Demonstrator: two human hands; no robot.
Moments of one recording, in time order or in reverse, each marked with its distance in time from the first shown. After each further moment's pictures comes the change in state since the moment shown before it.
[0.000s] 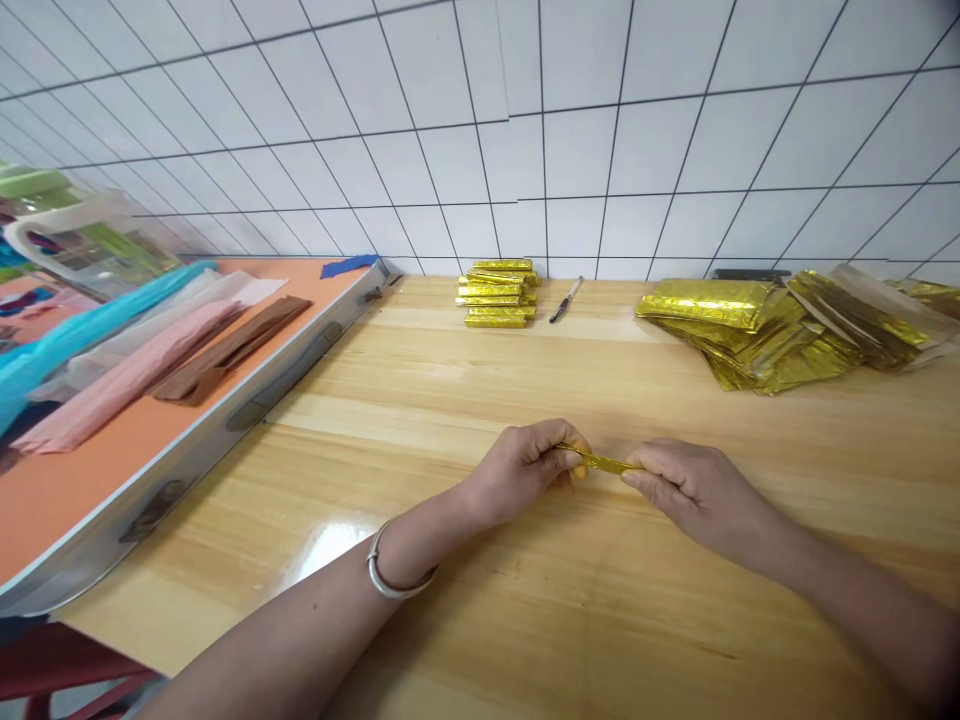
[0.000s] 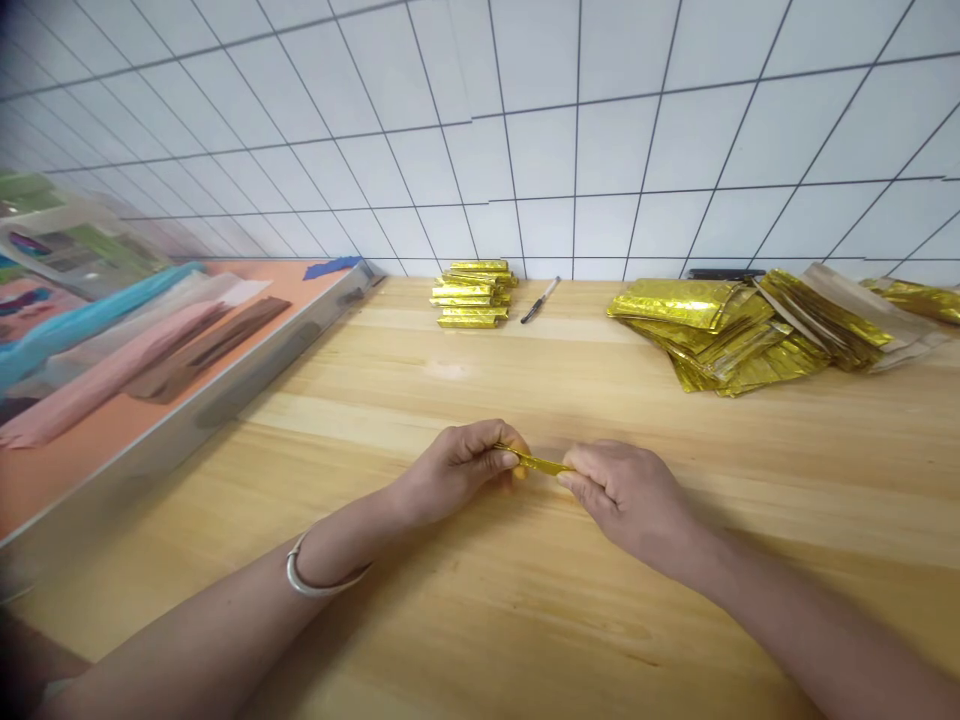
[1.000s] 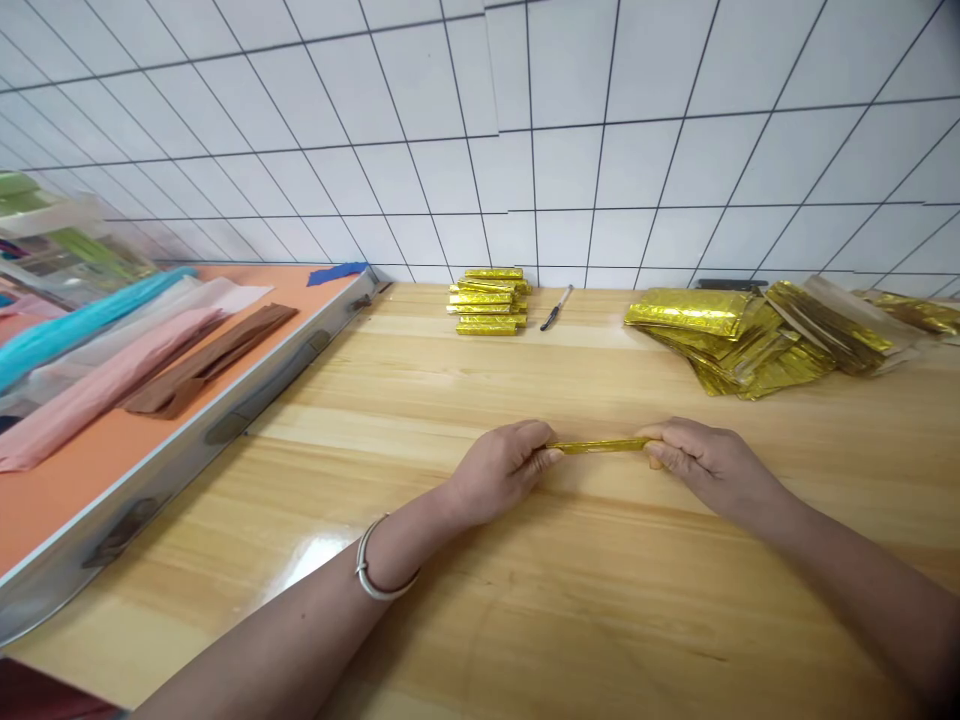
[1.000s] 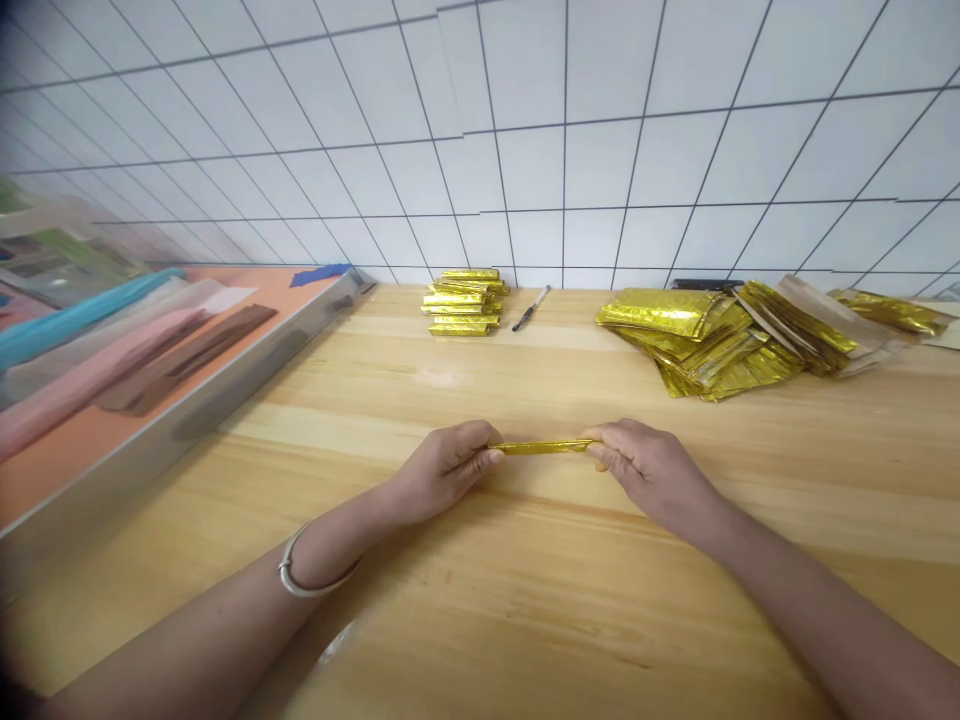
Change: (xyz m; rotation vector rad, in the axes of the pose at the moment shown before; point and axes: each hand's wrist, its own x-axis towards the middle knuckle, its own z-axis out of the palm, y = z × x) left_hand 0.003 -0.006 -0.015 0.546 0.048 0.157; right_hand -0.003 0.035 -0.016 0.110 0.114 0.061
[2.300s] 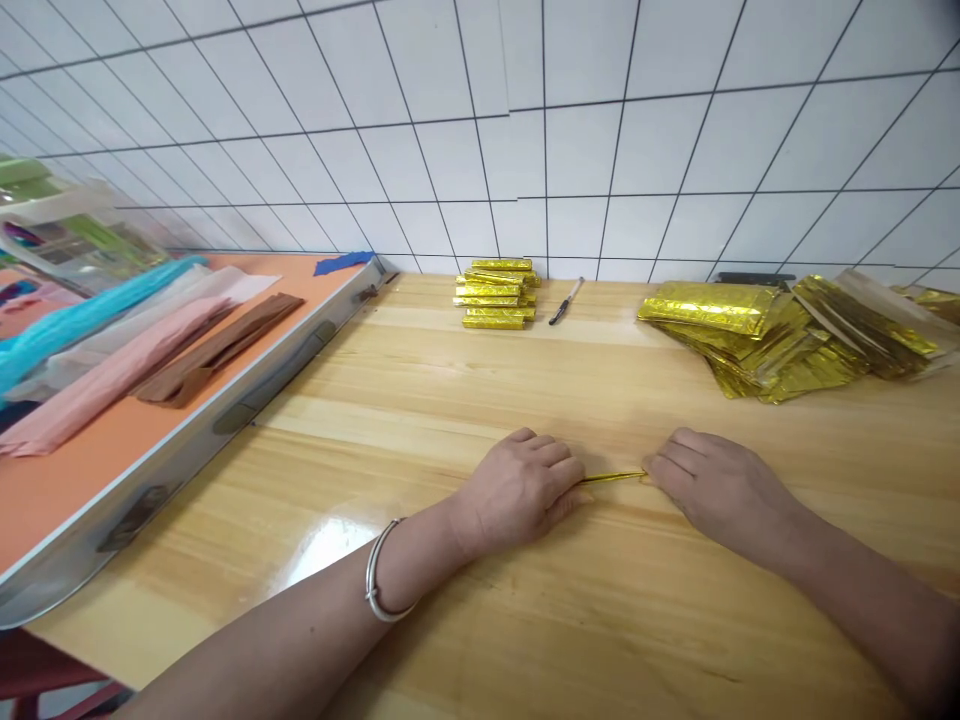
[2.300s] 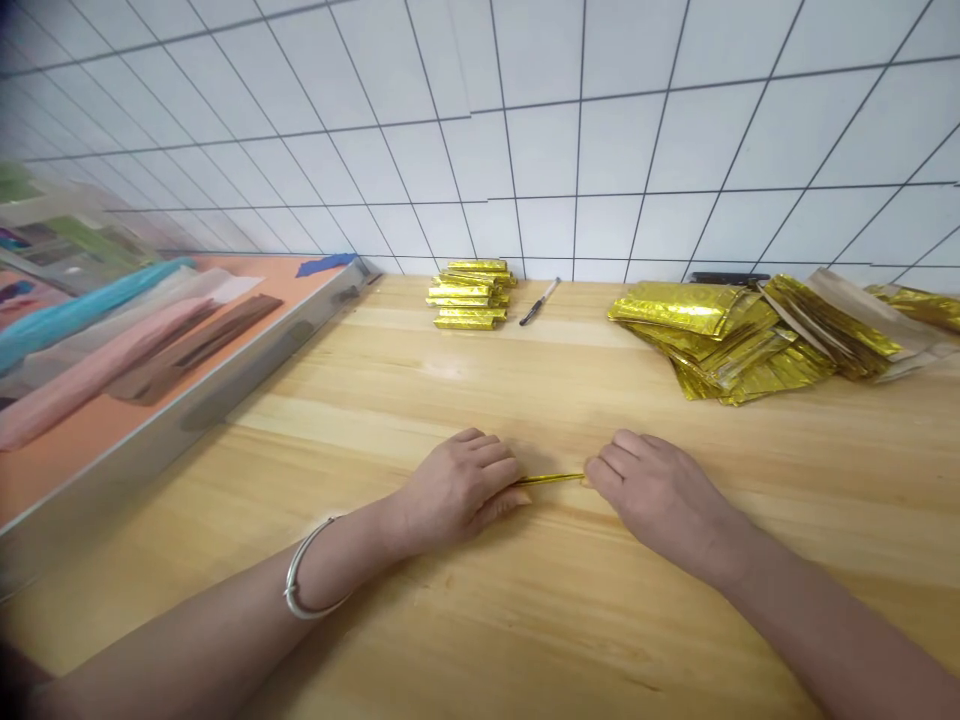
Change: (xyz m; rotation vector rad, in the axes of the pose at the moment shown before) left_hand -0.001 0.007 0.013 0.519 -0.072 0.275; right_hand -0.003 0.018 0.015 -0.702 -0.033 -0.447
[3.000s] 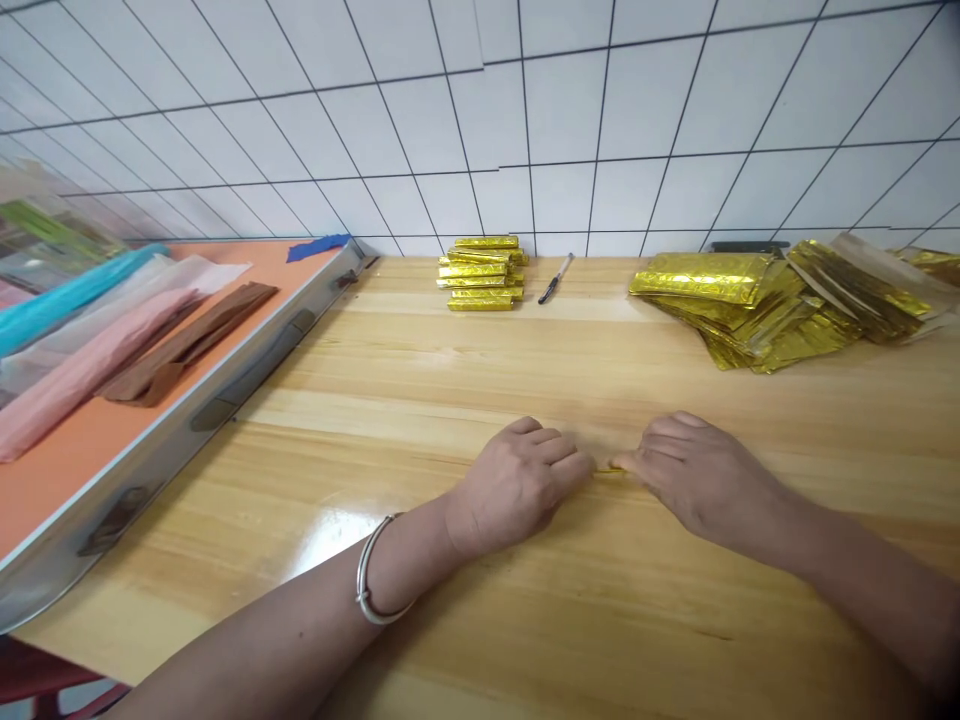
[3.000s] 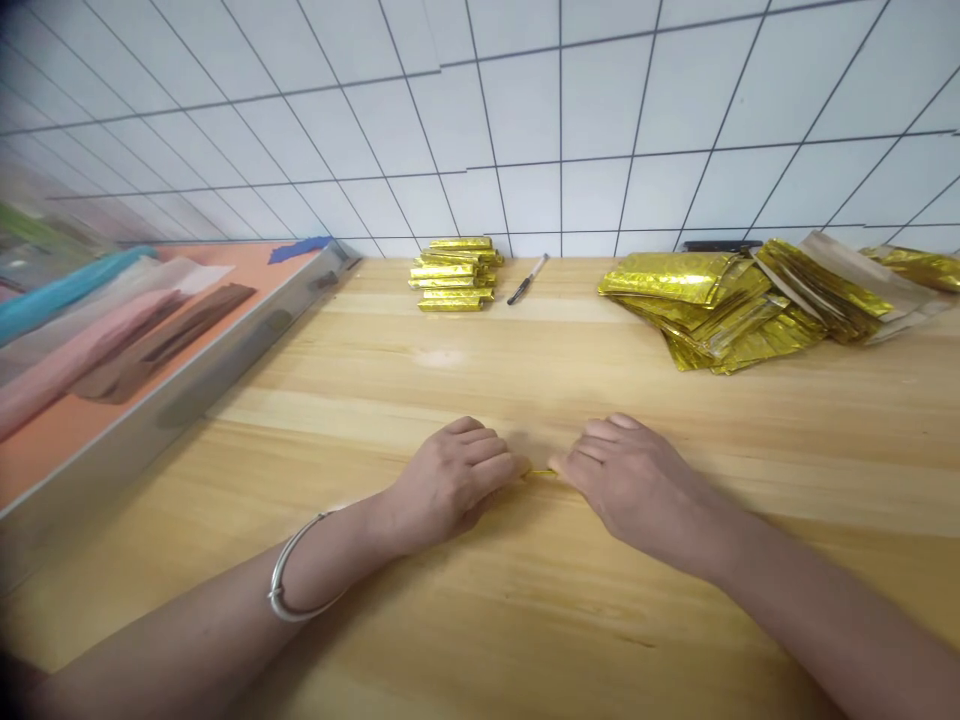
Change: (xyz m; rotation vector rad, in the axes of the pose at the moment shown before) left_hand -0.002 0.013 -0.001 -0.021 0.053 0.098; right_hand 0.013 -0.027 -0.018 0.227 0.076 -0.058
